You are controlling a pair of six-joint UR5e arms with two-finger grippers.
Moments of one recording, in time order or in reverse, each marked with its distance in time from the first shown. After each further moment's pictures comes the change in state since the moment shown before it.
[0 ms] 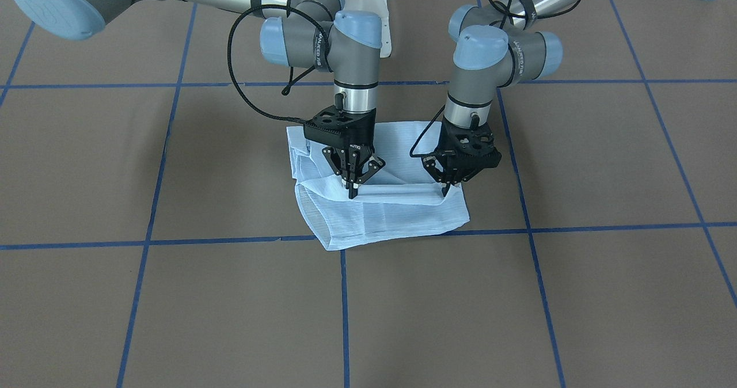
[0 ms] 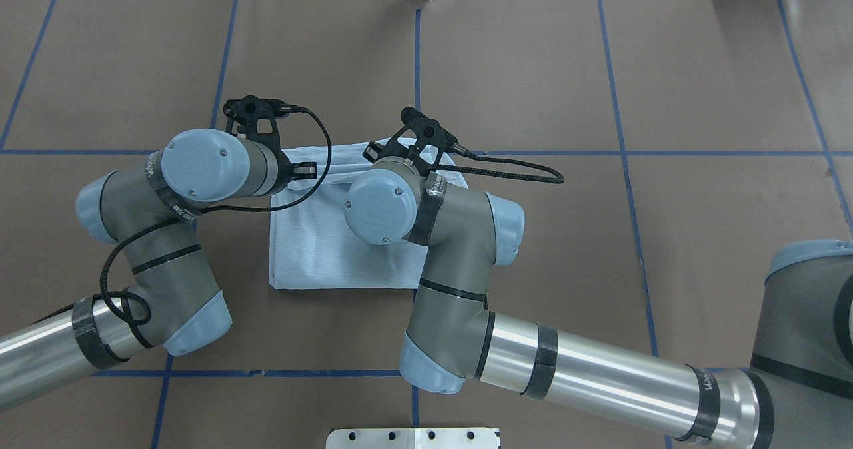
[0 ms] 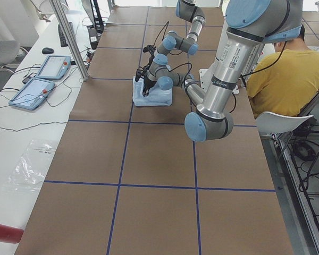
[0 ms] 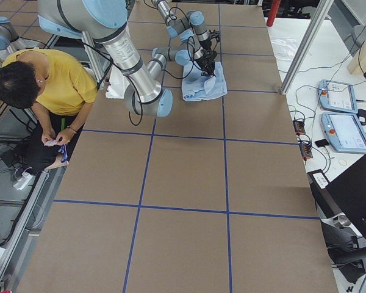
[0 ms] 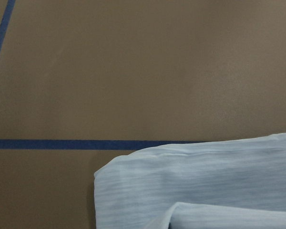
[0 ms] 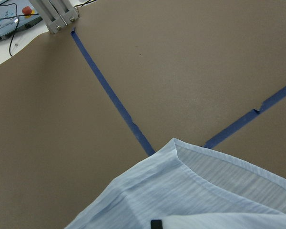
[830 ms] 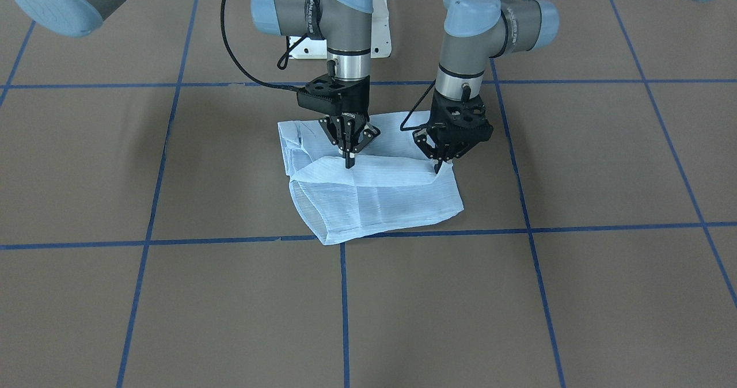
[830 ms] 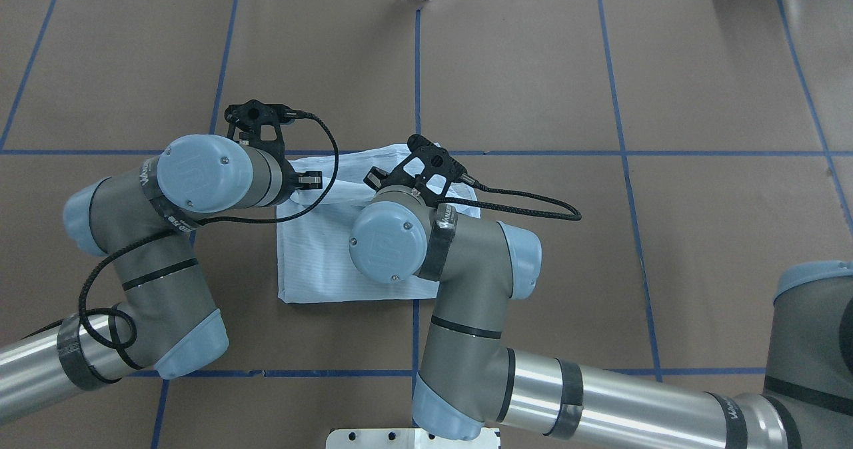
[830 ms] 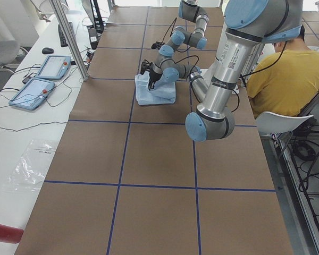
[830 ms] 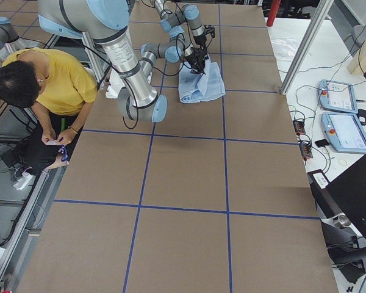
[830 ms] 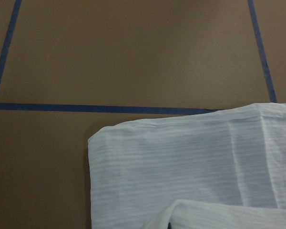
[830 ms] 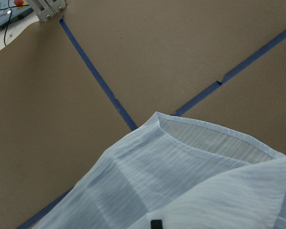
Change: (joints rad) left arm 0.028 0.002 -0.091 0.098 -0.001 -0.009; right arm -0.051 -0.049 0.128 -0.079 0.000 0.071
